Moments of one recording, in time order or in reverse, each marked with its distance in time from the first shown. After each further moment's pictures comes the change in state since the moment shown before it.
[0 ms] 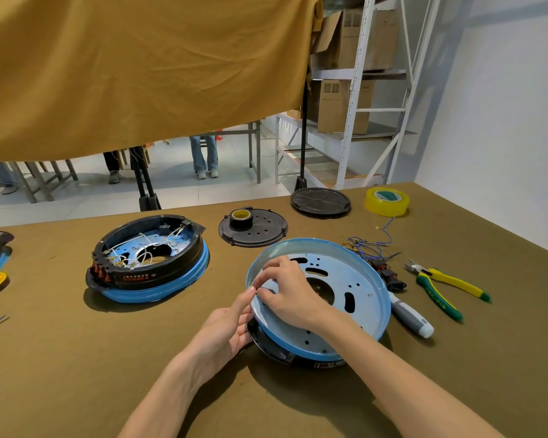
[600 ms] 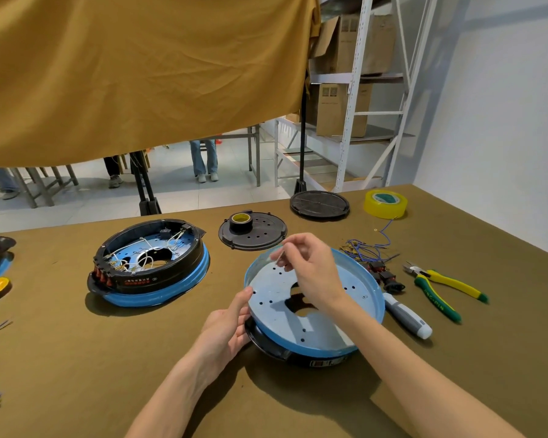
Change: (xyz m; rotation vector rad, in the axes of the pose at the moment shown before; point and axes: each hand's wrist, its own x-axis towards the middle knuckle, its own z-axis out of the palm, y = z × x) left_hand -0.004 0.003 0.007 -0.001 0.173 0.026; right_hand -0.004 -0.013 -0.039 0.648 0.374 0.014
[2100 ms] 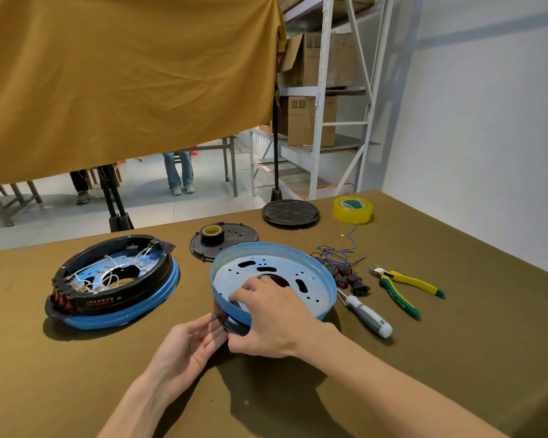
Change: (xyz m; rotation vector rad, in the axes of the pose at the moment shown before) left_hand -0.004 0.000 -0.011 -0.362 -0.076 -0.057; right_hand -0.037 -0.005 -0.008 -1.050 -0.463 -0.301
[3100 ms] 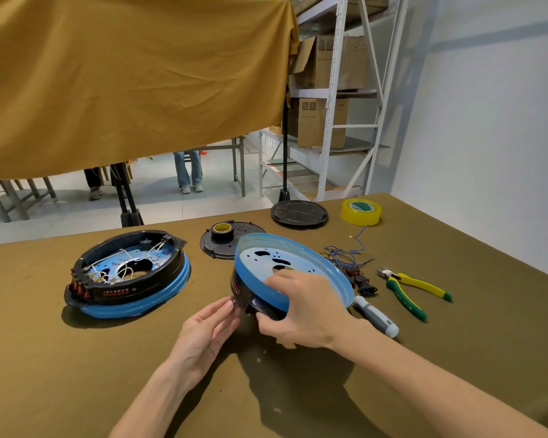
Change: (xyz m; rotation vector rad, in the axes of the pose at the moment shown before) left_hand 0.001 -0.008 0.009 0.104 0.001 0.187; right_hand -0.022 0.015 -0.023 0.079 0.254 -0.056
